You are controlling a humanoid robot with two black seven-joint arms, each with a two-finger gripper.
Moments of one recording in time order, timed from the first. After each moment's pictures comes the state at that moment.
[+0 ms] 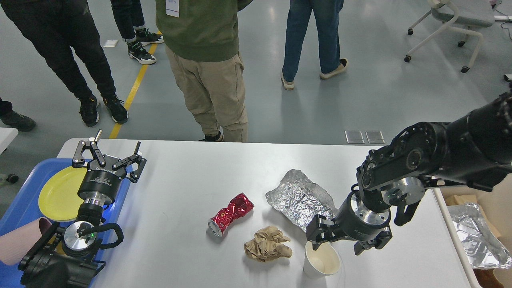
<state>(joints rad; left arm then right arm) -0.37 0.12 -1.46 -0.65 0.10 -0.61 -0.11 1.92 -0.11 -1.13 1.67 0.15 0.33 -0.14</state>
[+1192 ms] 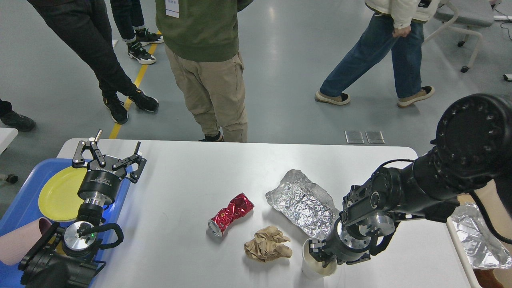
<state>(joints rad) -0.37 0.12 -1.46 -0.65 0.10 -0.61 -0.11 1.60 0.03 -1.14 1.45 0.14 0.17 -0.14</state>
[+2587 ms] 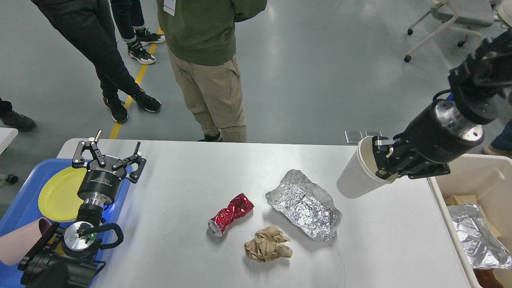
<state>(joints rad) -0.37 0.12 -1.46 -0.65 0.10 -0.61 -0.11 2.47 -0.24 -1.53 1.69 0.14 0.71 0.12</state>
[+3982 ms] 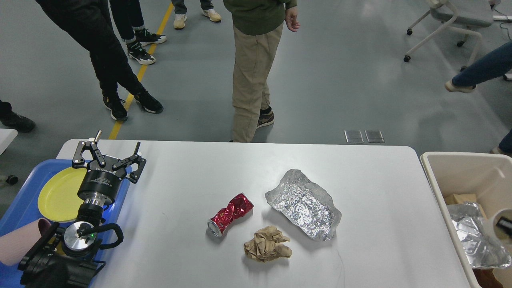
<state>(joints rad) -0.37 0.12 -1.46 -0.65 0.10 -0.61 -0.11 0.82 -0.60 -1.20 0.40 0.12 0.17 0.10</state>
